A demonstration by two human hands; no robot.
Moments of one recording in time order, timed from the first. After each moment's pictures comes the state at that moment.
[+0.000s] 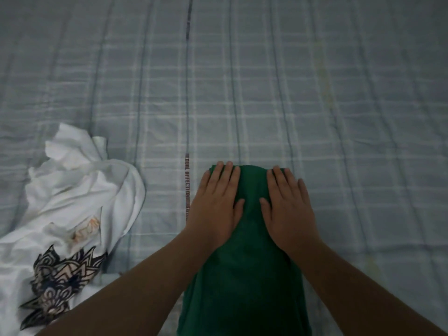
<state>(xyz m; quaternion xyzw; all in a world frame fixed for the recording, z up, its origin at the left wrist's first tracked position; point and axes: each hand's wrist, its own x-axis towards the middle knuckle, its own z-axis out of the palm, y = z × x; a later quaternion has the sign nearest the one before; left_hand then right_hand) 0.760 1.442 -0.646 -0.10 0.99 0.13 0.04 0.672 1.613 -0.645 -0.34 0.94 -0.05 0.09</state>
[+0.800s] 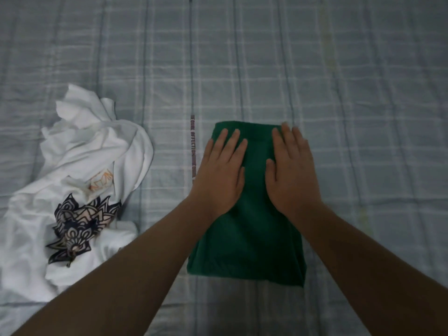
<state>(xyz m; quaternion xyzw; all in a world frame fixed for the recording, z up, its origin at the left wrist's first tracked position) 0.800 1.463 -0.619 -0.07 0.98 0.18 -0.02 0.709 1.621 -0.605 -0.32 0.94 -0.14 0.03</state>
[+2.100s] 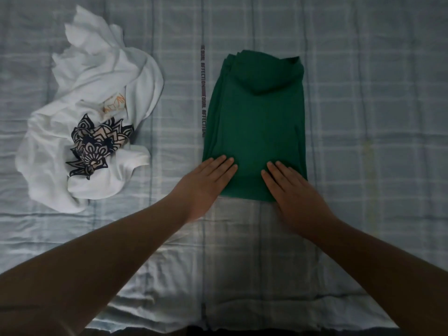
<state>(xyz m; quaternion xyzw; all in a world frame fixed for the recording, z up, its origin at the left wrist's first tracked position) 0.978 1.495 -0.650 0.09 0.98 0.04 0.20 0.850 1.740 -0.634 -0.52 0.82 0.08 0.21</state>
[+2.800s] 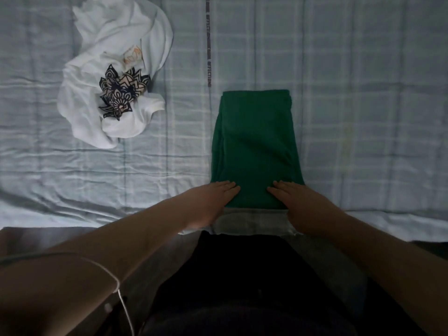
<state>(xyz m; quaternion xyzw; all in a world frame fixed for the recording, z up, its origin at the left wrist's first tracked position) 1.092 1.587 -0.521 0.06 0.86 0.27 0.42 0.938 1.830 -0.516 -0.49 0.72 0.06 0.48</state>
